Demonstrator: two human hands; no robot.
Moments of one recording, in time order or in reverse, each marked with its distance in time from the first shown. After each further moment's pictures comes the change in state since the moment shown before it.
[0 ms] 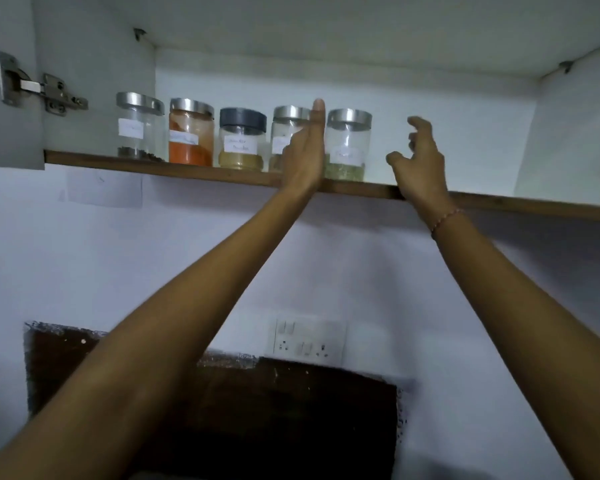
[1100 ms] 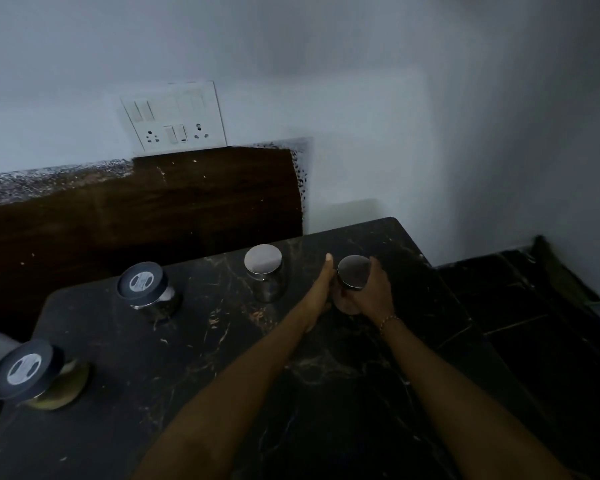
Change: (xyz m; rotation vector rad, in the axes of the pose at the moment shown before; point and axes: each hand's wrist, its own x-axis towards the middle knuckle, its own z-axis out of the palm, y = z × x) left_hand -0.493 -0.195 0.162 -0.316 -0.895 -1.306; right_hand -0.519 0.297 -0.114 -0.396 -0.328 1.078
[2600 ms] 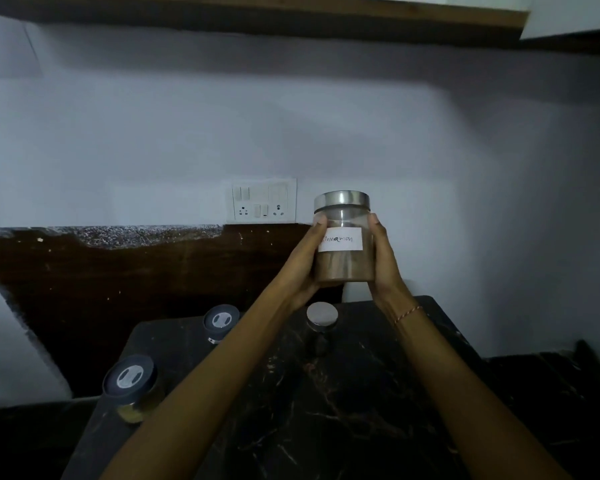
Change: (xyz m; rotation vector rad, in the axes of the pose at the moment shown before) left_hand -0.180 0.134 -0.080 -0.230 0.002 0.603; right_hand -0.128 -0.254 -0.056 0.950 -0.312 -0.423
